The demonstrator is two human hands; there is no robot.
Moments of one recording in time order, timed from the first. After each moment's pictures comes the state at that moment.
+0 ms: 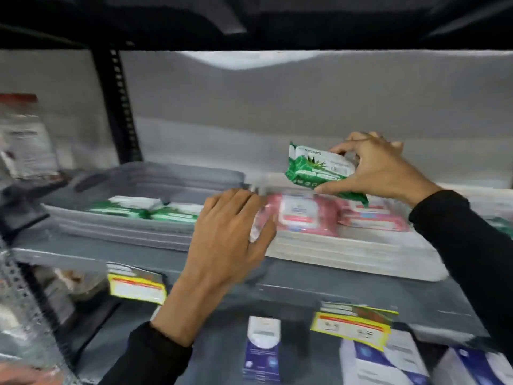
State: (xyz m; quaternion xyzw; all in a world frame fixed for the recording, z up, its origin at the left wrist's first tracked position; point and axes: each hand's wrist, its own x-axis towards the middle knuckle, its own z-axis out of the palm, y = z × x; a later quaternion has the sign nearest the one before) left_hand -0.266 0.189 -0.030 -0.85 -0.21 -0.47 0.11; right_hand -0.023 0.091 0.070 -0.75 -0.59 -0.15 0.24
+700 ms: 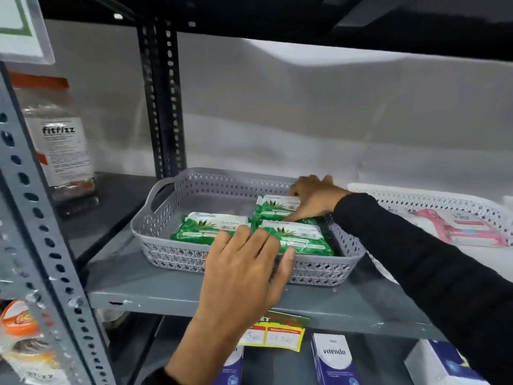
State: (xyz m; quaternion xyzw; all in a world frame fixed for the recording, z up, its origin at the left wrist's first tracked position) left_hand -0.396 0.331 -0.069 -0.82 -0.17 -0.52 0.15; right_hand -0.155 0.350 0.010 -0.83 -0.55 -0.02 -0.04
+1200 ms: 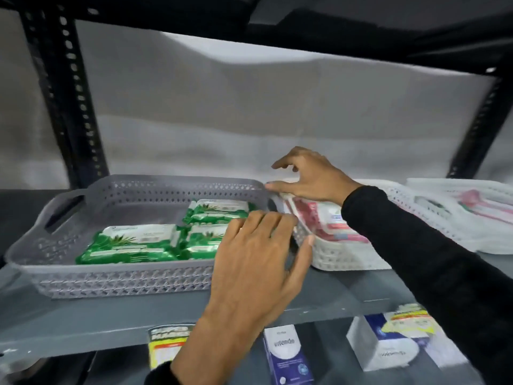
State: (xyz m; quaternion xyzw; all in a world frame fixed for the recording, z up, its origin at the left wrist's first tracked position) left_hand -0.329 0.262 -0.029 -0.90 -0.12 -0.42 -0.02; right_hand -0.115 0.238 0.048 -0.81 -0.55 -0.12 0.16
